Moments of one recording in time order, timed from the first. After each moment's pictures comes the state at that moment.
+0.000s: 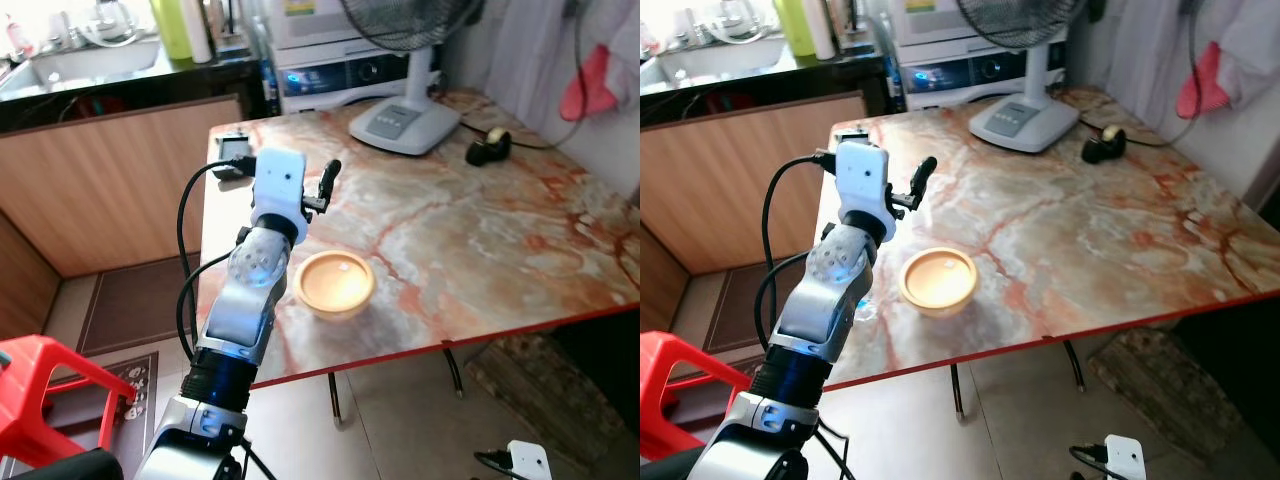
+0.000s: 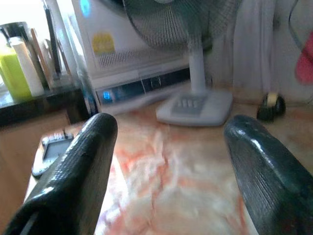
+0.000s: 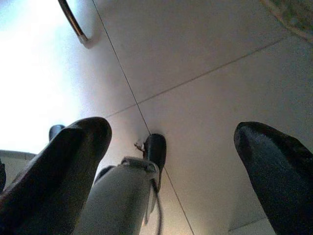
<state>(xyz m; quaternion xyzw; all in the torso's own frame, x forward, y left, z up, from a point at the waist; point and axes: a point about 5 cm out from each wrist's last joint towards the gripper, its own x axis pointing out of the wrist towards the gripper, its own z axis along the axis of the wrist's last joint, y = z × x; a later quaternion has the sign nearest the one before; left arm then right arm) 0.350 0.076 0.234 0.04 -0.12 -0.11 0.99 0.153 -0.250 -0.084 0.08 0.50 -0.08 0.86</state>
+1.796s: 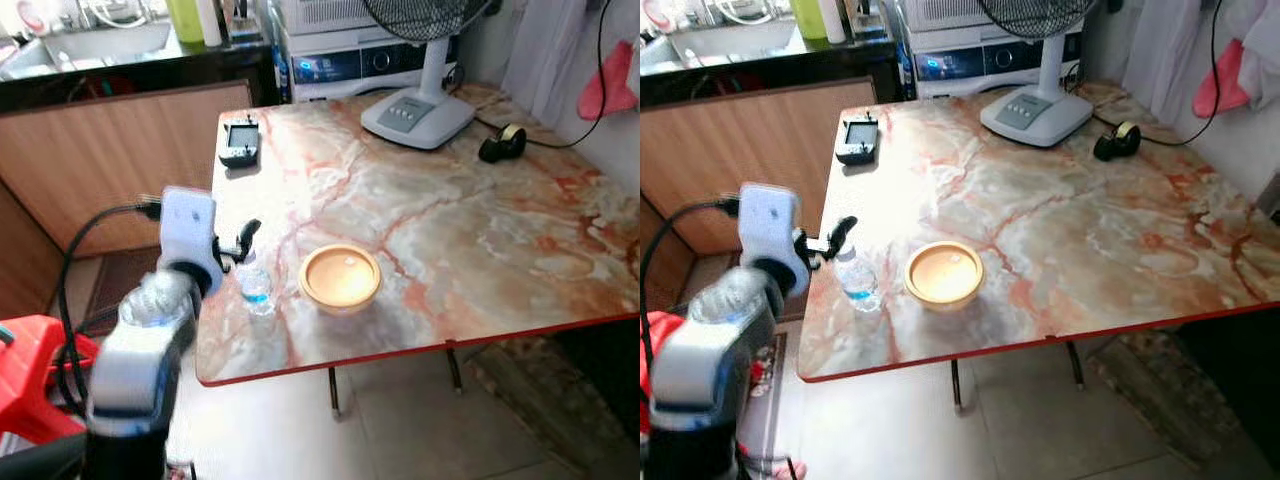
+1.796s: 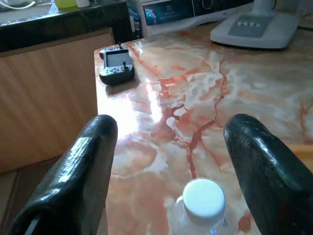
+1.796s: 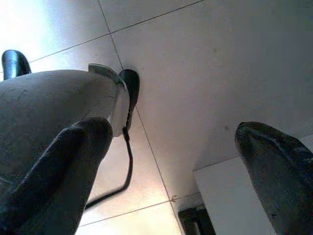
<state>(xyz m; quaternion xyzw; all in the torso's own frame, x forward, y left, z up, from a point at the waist) 0.296 0.165 0.220 0.05 0.01 -0.05 1.00 0.076 -0.250 -0.107 0.03 0.58 -0.08 0.81</state>
